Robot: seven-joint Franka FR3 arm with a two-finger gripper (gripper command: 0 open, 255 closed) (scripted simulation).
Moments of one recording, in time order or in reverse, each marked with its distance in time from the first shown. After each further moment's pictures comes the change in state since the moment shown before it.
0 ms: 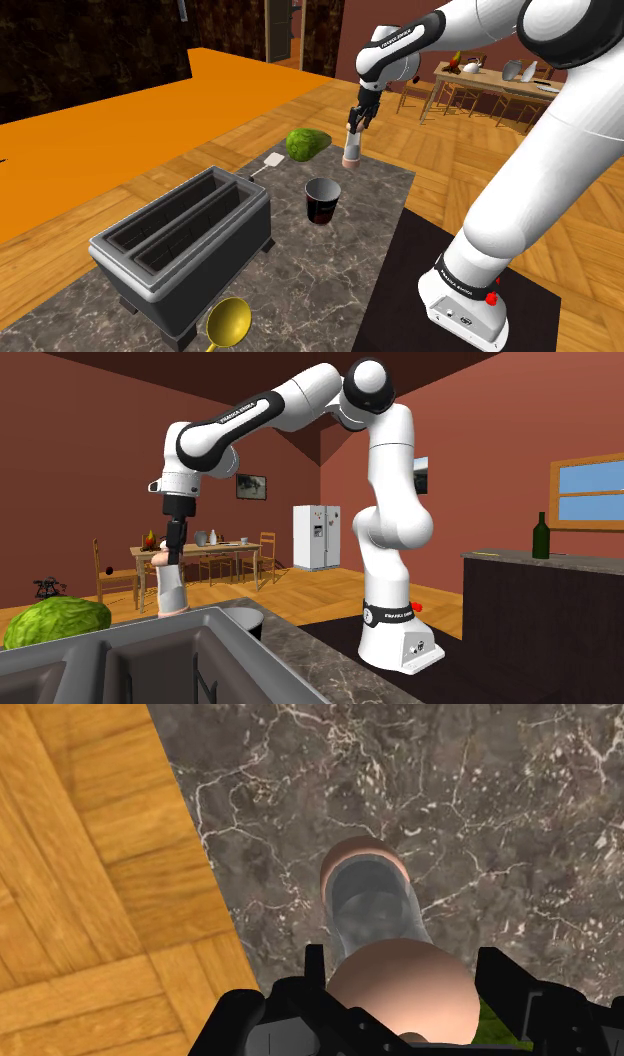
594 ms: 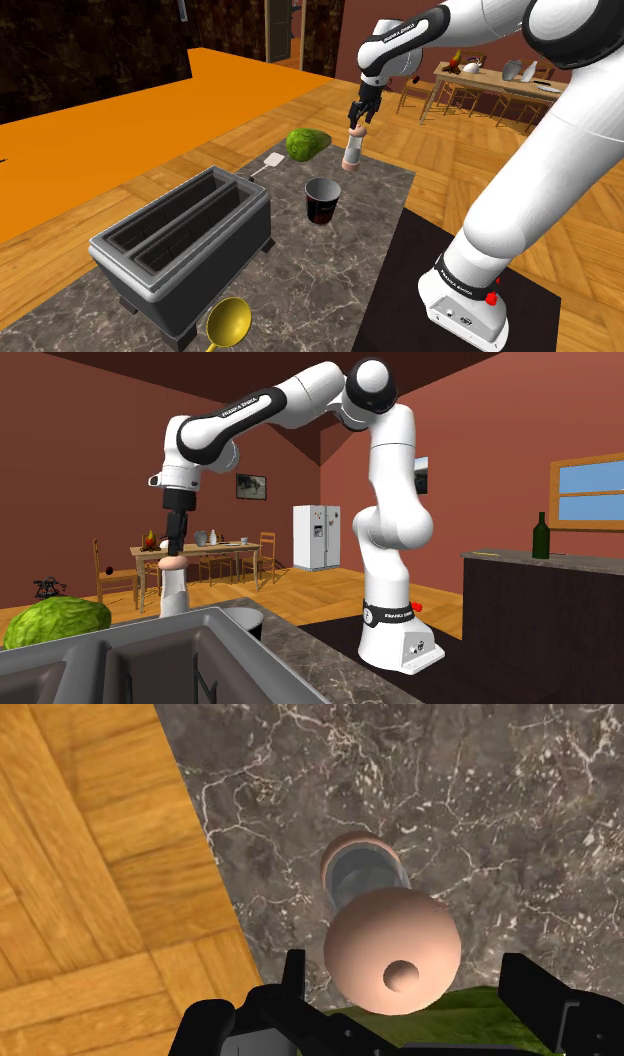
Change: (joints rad) arm 0.000 -0.020 0.001 0.020 -0.007 -0.037 0.005
